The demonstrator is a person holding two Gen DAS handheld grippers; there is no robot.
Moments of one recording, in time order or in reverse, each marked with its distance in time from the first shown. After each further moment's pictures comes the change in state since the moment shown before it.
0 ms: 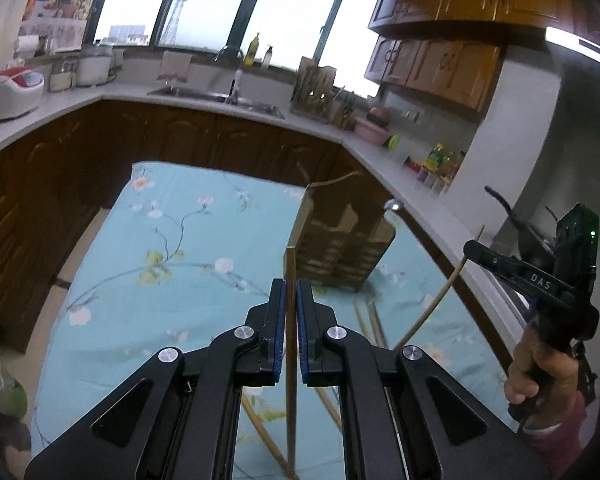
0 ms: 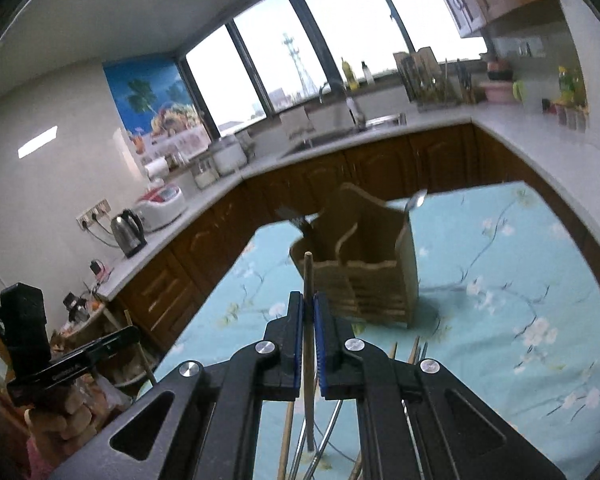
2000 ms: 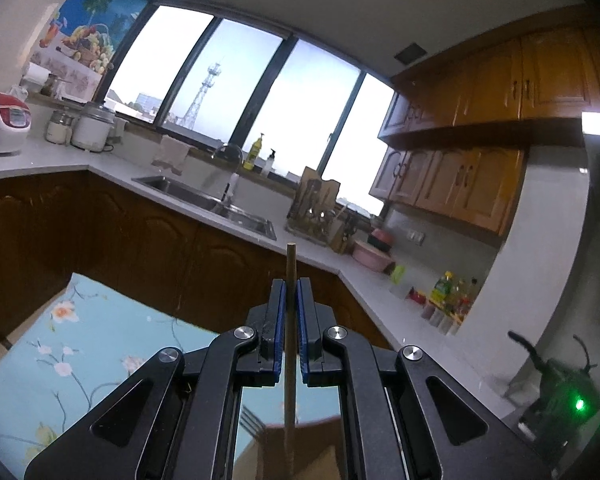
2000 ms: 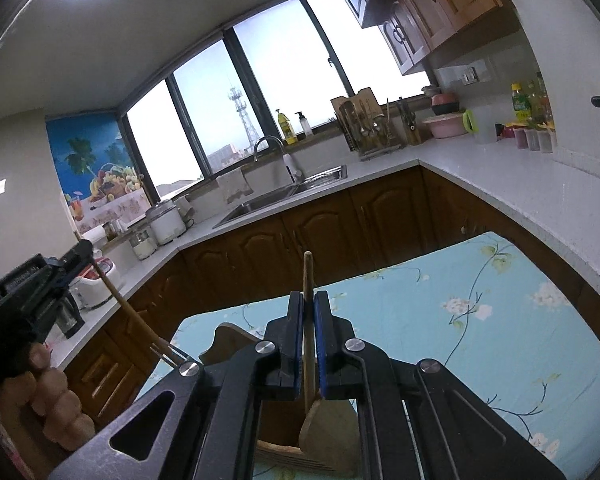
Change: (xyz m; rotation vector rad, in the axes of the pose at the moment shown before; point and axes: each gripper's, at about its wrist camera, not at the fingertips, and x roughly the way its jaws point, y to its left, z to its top) left arm 0.167 -0.020 0.138 -0.108 -0.418 -0.022; right arm 0.102 -0.081 0.069 0.093 -0.208 -0.182
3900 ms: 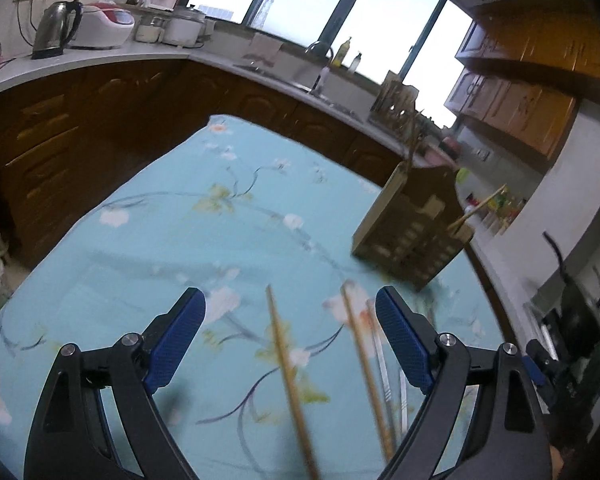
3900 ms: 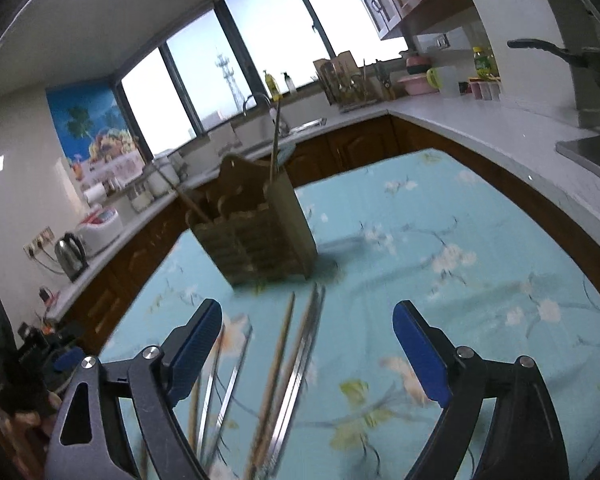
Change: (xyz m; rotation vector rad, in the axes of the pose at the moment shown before) left arm -0.217 0.077 -0.142 -0.112 0.375 0.268; right arm -0.157 -0.030 -0.135 0.017 0.150 -0.052
